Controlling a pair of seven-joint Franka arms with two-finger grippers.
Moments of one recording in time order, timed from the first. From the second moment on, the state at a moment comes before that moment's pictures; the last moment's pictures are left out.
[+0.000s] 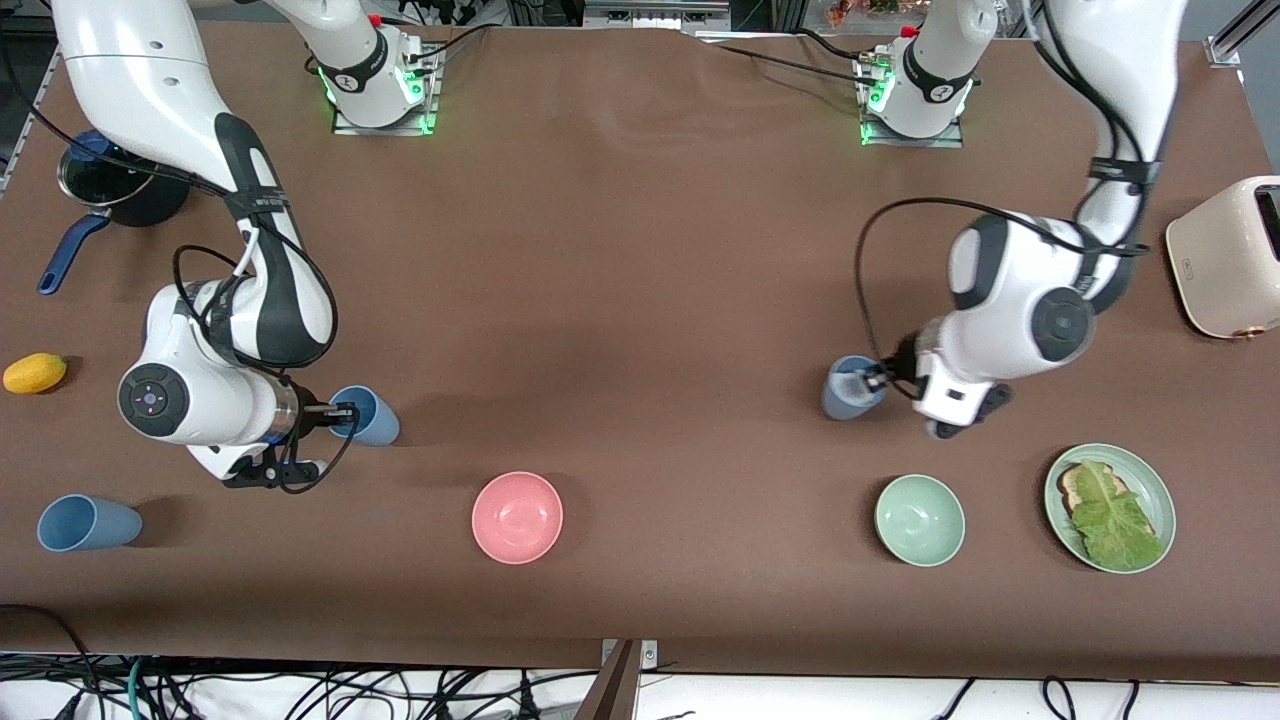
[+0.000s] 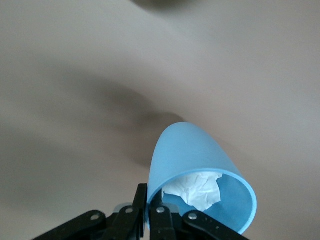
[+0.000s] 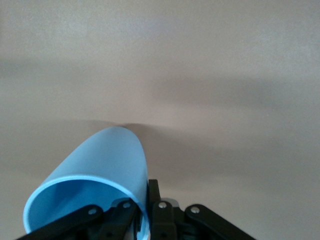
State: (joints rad) left arm -0.16 0.42 -0.14 -1.80 -0.23 2.12 -0.75; right arm 0.13 0.66 -0.04 -1.49 0.05 1.98 -0.01
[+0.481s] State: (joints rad) left arm -0.37 0.50 -0.19 -1.69 -0.23 2.12 -1.10; right arm 0.13 0.60 -0.05 -1.42 0.03 1.80 -0.01
